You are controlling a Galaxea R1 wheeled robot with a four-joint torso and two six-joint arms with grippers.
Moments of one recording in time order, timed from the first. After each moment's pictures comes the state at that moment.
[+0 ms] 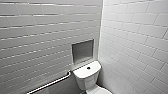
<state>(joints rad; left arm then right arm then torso) 1.50 2.85 -2.39 0.03 -0.03 -0.04 -1.61 2.74 -2.21 -0.05 0.21 0.13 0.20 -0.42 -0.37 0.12</state>
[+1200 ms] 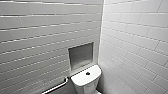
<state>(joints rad) 1.49 2.85 -2.39 0.03 -0.04 -0.04 -1.60 2.73 -2.21 -0.05 0.21 0.13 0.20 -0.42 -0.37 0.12</state>
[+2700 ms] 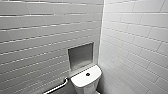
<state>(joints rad) 1.39 2.53 -1.91 0.03 -0.02 -0.04 -1.60 2.52 -1.95 -0.05 0.21 0.20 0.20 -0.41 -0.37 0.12</state>
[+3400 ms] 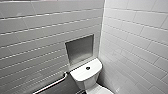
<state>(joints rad) 1.01 2.28 -1.50 0.02 0.11 -0.11 -1.58 2.52 -1.92 -0.04 0.26 0.20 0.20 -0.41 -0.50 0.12</state>
